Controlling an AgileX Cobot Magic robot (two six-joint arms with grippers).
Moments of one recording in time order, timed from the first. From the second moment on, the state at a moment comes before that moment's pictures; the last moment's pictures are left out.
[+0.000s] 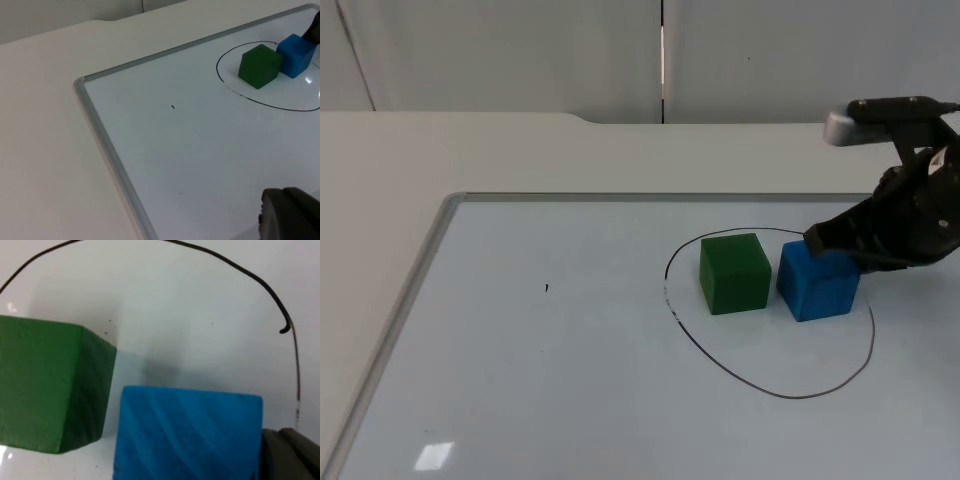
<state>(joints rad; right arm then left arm) 0.34 1.94 -0.99 0.17 0.19 -0.08 -0.50 0.00 -0.50 0.01 1.08 -0.03</state>
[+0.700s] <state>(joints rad) 0.34 1.61 -0.99 0.11 0.28 -0.08 -0.50 0.00 -0.50 0.01 1.08 -0.03</state>
